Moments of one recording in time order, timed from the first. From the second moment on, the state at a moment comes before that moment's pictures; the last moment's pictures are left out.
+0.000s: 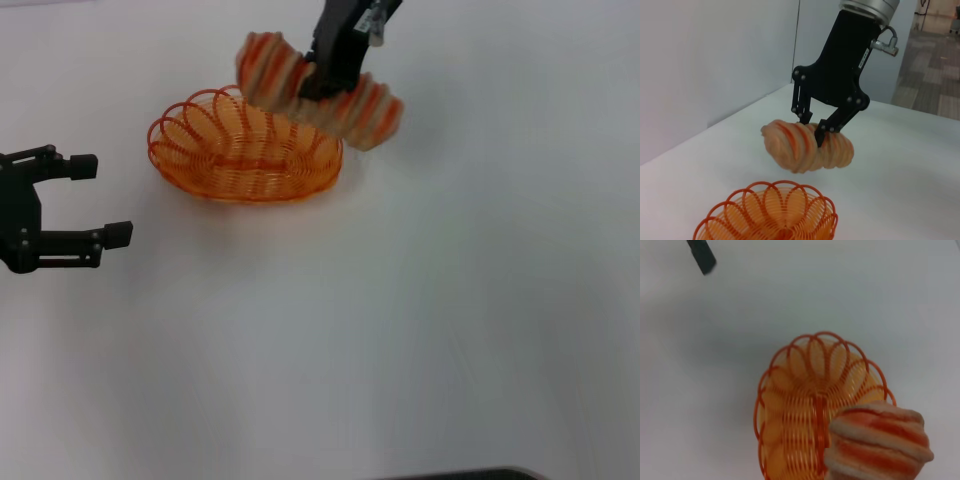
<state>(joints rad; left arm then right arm) -0.39 -2.12 0.54 1.11 2.18 1.86 -1.44 1.17 2.10 -1.27 -0.89 -2.62 -1.46 2.14</state>
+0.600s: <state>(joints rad) -0.40 -2.12 0.54 1.12 2.17 1.86 -1.45 1.19 2.10 -1.39 -0.85 -2.52 -1.36 2.12</state>
